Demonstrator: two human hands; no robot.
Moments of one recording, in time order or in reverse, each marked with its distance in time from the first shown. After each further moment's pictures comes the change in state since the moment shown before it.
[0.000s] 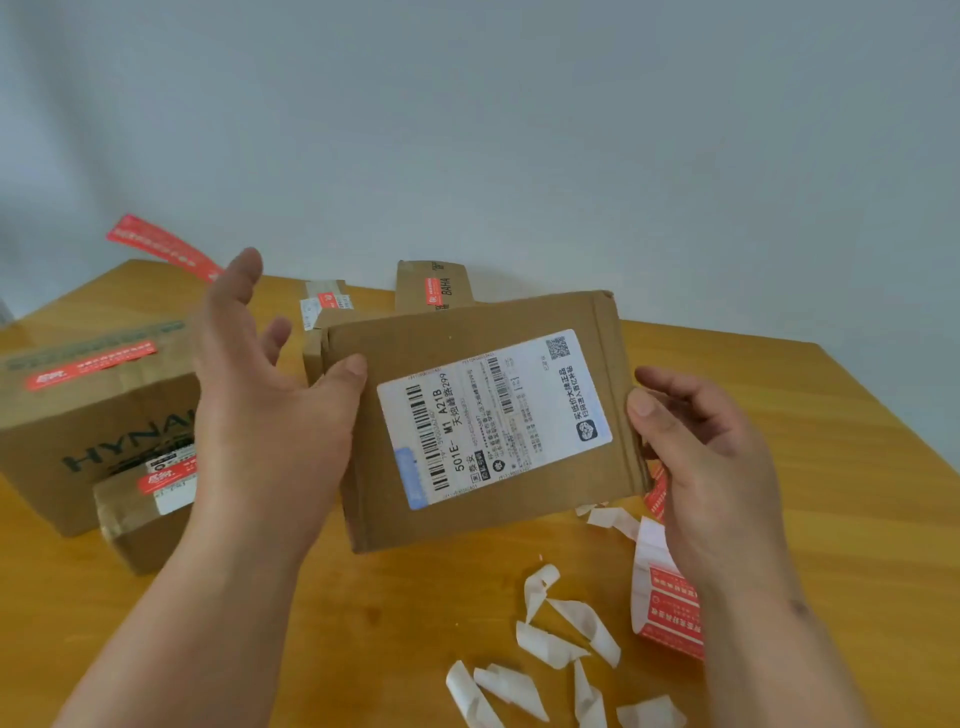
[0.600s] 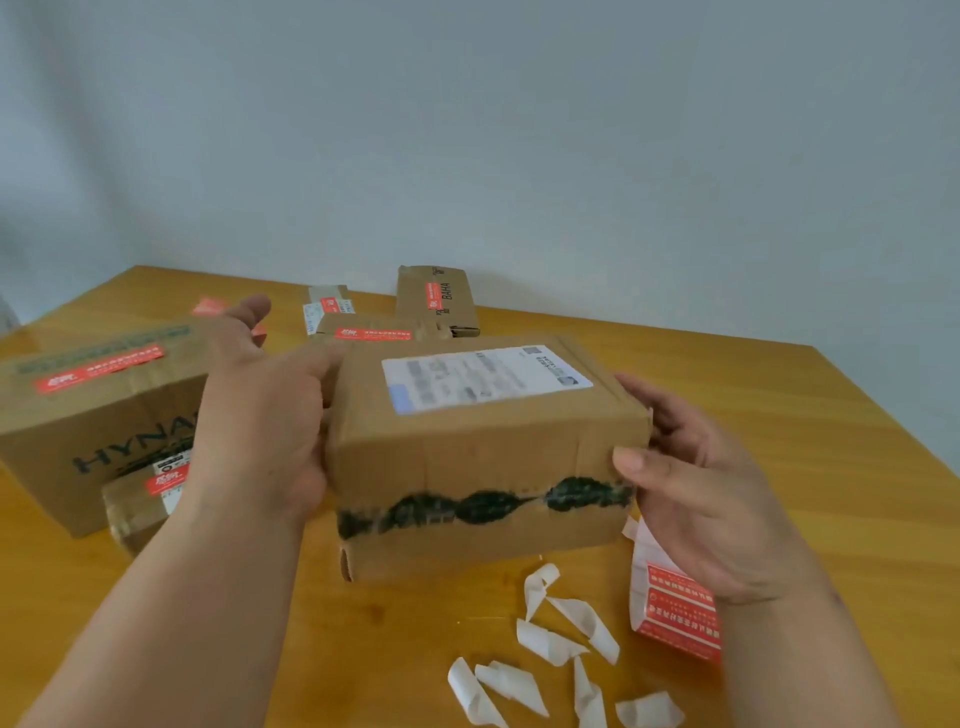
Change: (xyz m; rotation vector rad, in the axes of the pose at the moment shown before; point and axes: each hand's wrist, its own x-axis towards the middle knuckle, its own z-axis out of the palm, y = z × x) left_hand 0.021 0.008 0.003 -0.380 0.029 -0.367; right_hand 0.004 0.005 -0.018 0.315 -0.444 0.164
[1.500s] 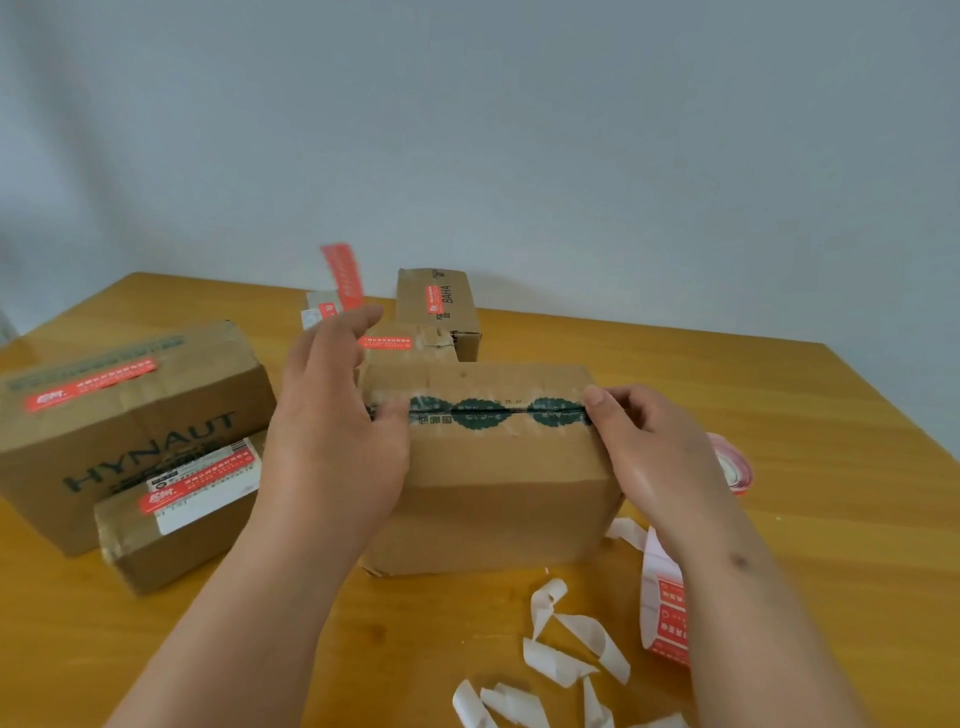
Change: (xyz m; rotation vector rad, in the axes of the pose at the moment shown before) left_hand -0.019 -0.017 0.011 0.805 -0.189 0.464; right_hand 0.036 0.000 0.028 -0.931 0.418 0.134
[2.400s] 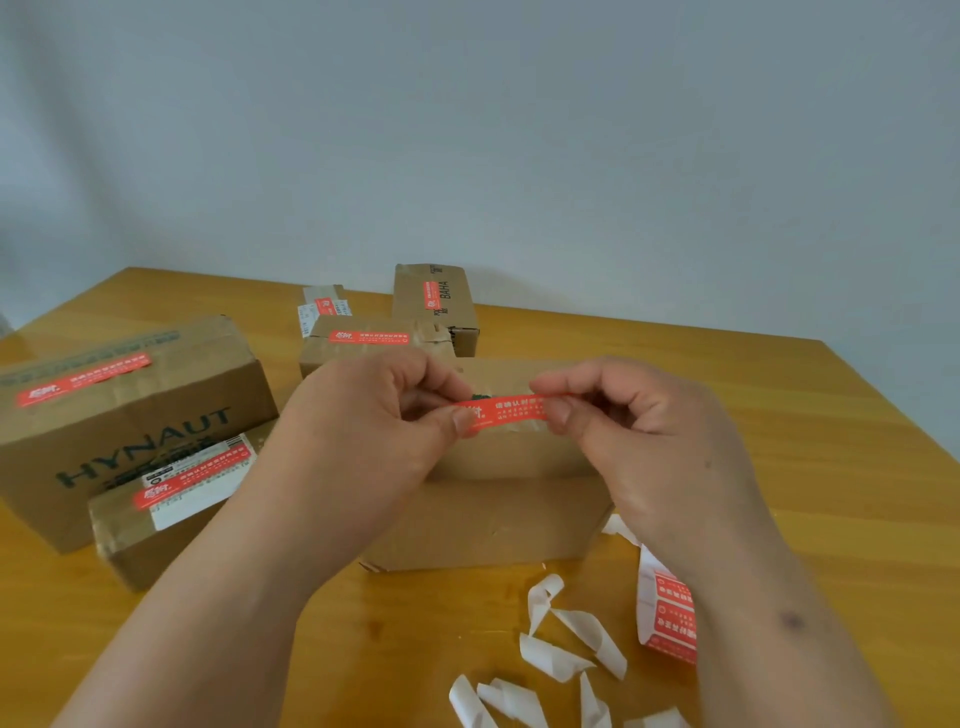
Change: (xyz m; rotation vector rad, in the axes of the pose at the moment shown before) left_hand -0.003 0.026 -0.014 -0.036 -0.325 0.009; right_hand -0.043 -0.045 -0.015 0.136 -0.094 -0.365
